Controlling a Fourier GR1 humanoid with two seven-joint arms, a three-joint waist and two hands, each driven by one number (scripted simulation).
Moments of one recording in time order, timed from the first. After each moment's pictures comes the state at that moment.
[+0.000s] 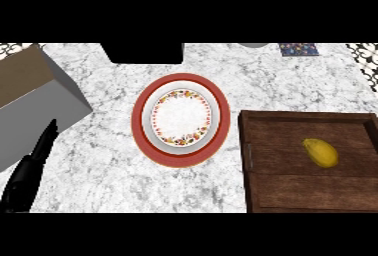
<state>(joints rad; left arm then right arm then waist) 0.10 0.56 -0.18 -1.47 0.10 0.27 -0.17 -0.08 -0.86 -0.23 -1.36 -0.43 0.70 -0.12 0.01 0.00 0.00</state>
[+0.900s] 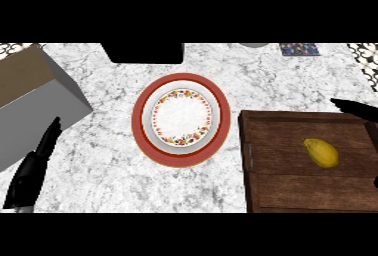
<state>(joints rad) 0.07 0.50 -0.13 -1.43 0.05 0.22 -0.18 -0.34 -0.81 0.06 -1.09 0.14 0.76 -0.30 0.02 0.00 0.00</state>
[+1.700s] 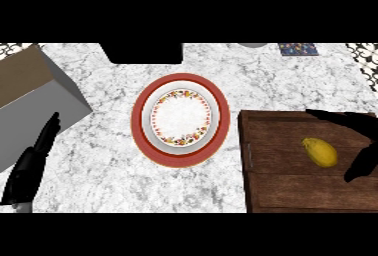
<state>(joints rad) 0.06 0.46 -0.07 -1.48 -0.01 0.17 -0.11 -0.44 -0.71 0.18 -0.87 0.39 0.68 -0.45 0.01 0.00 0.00</state>
